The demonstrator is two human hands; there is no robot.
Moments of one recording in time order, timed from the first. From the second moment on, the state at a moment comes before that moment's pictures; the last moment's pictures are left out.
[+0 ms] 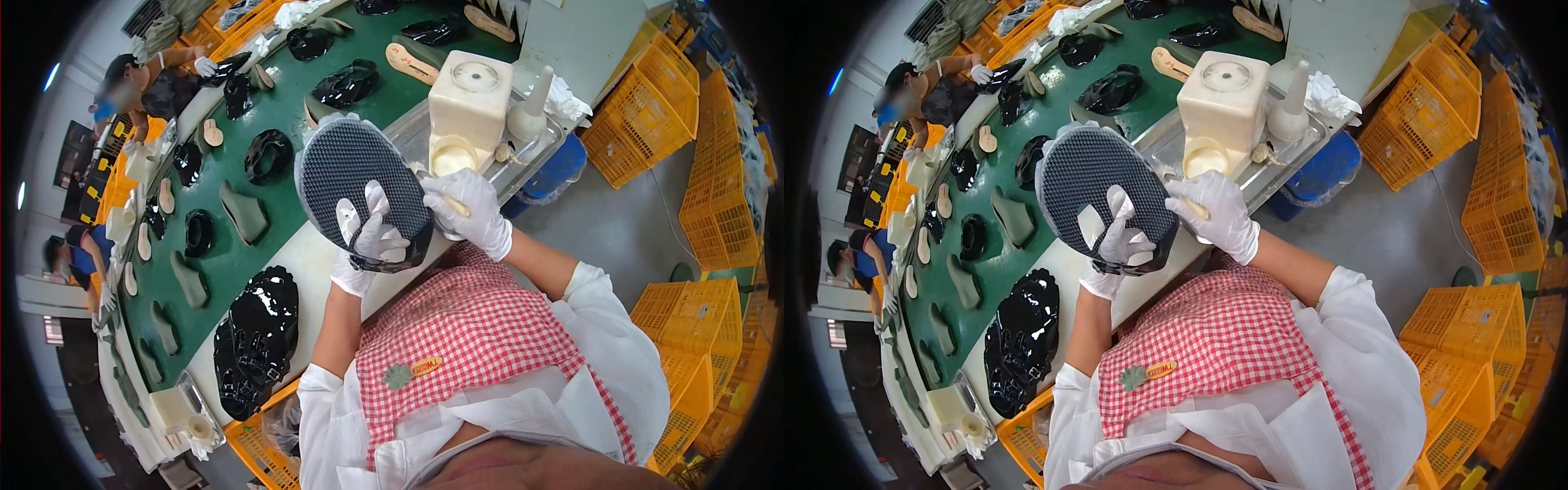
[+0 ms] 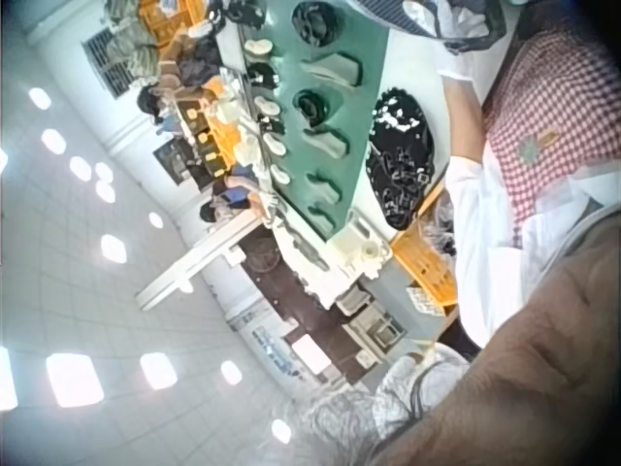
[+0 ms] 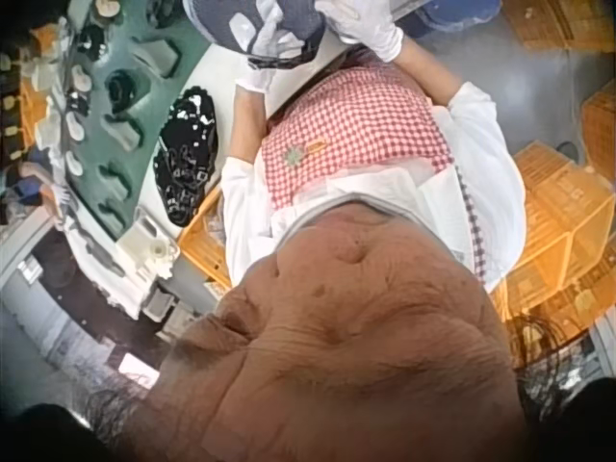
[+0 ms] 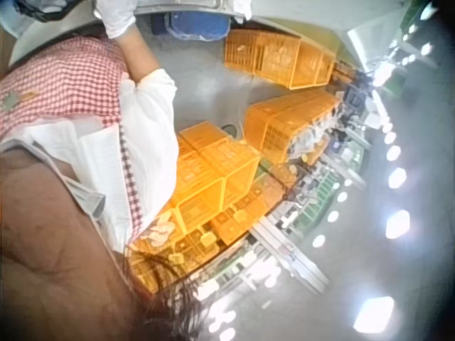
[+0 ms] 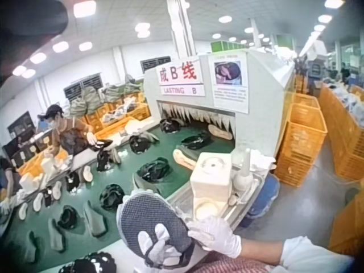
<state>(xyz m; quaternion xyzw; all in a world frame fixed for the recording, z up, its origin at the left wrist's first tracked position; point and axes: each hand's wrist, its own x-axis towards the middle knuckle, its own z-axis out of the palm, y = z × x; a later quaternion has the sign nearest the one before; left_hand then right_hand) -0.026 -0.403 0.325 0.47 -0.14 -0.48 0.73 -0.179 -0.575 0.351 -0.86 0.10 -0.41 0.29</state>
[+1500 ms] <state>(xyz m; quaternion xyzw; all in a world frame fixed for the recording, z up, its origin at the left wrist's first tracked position) -0.032 -0.364 0.297 0.46 -0.30 -0.37 0.75 -0.204 -0.562 0.382 -0.70 0.16 -0.12 0.68</state>
